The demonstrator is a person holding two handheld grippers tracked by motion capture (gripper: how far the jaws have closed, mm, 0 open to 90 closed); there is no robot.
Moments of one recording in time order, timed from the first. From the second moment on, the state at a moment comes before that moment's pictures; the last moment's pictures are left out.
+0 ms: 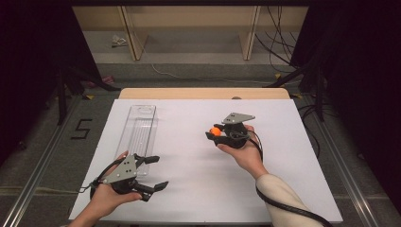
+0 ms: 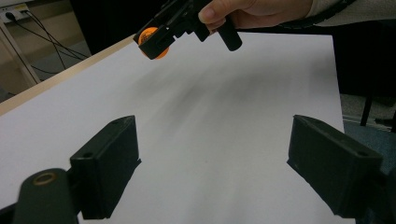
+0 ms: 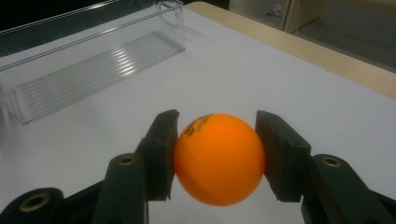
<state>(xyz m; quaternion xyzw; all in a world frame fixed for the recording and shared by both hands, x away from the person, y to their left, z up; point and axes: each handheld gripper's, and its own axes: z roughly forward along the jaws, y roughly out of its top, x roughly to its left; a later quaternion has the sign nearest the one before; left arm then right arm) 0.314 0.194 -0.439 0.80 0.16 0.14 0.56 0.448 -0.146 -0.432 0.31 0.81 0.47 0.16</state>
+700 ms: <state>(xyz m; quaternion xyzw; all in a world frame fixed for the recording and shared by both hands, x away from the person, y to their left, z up) 0.314 0.193 -0.439 0.80 0.16 0.15 0.56 0.448 -0.136 -0.432 0.31 0.81 0.47 0.15</state>
